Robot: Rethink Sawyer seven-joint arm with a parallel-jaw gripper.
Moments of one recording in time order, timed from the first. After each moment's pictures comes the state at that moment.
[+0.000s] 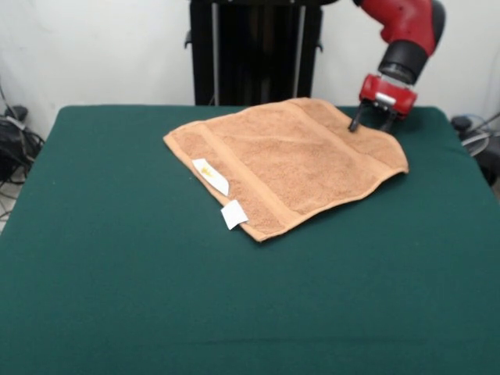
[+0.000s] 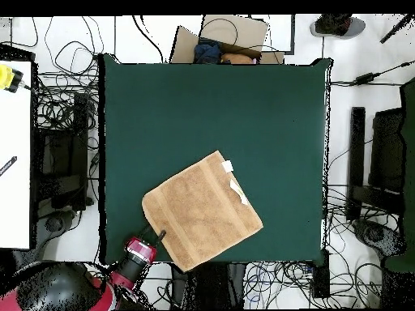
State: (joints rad) arm 0.55 -0.11 0.25 2.38 1.08 -1.56 2.01
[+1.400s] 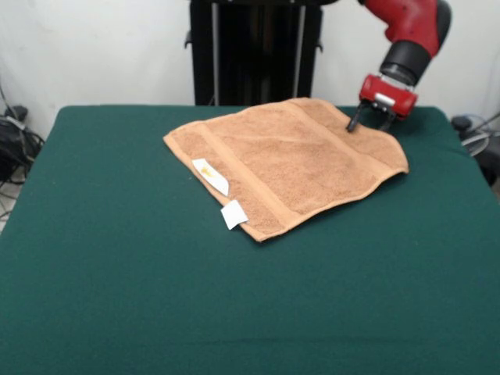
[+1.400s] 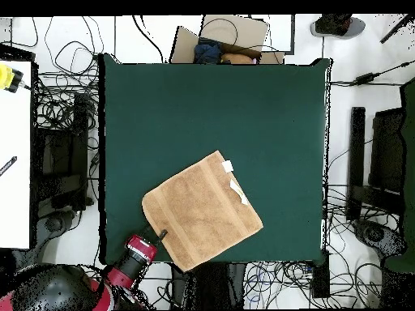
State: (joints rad) arm 0.54 -0.14 0.26 2.38 1.12 -1.50 2.01
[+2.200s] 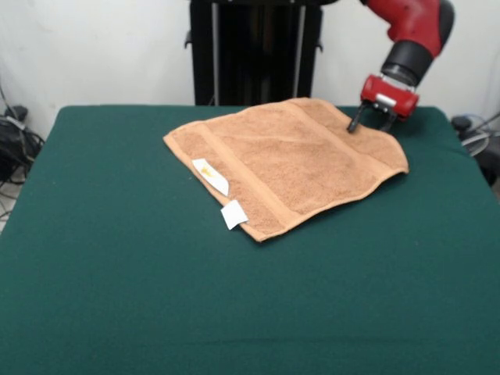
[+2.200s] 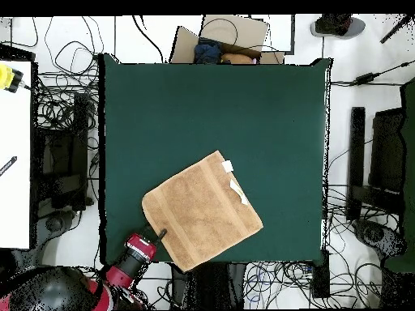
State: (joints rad) arm 0.54 -0.17 0.25 2.38 1.13 -1.45 2.01
